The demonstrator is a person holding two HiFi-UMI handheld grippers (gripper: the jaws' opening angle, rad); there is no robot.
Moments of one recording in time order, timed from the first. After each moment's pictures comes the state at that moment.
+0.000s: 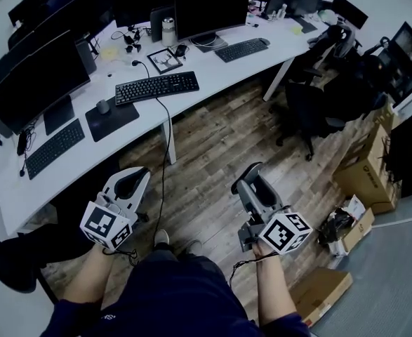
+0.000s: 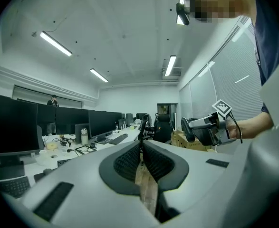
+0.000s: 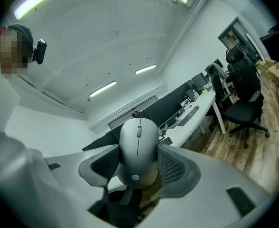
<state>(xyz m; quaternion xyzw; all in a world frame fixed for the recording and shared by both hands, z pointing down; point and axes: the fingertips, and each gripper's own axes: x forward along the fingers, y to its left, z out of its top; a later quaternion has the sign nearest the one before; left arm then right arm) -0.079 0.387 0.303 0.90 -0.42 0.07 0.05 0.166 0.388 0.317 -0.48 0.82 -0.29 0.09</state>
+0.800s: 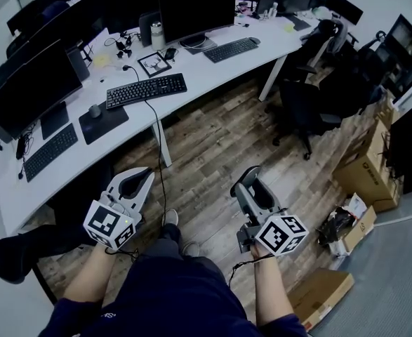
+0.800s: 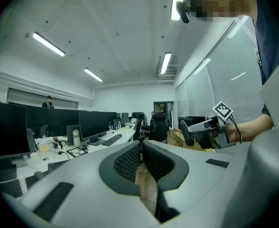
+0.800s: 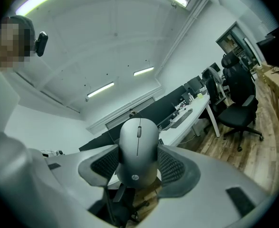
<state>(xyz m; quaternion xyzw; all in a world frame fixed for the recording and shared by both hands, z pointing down) -0.004 0.397 0.301 0.91 -0.41 0.08 0.03 0.231 0.406 0.337 -0.50 0.81 -0.29 0.08</state>
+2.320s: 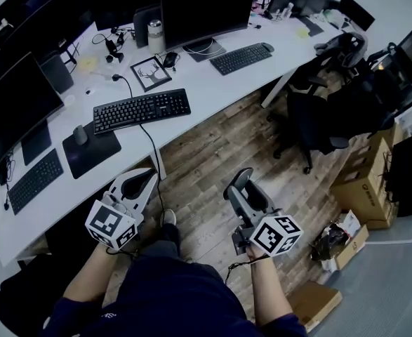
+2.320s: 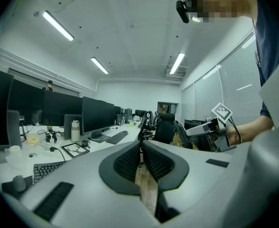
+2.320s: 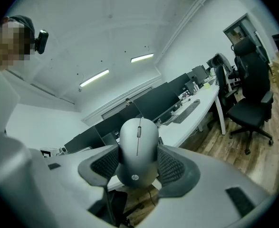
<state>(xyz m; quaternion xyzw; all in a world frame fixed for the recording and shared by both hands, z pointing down) -0.037 0.185 0.352 0.91 -0.40 0.07 0.09 0.175 0.196 0.379 -0.49 0.81 -0.32 0.02</state>
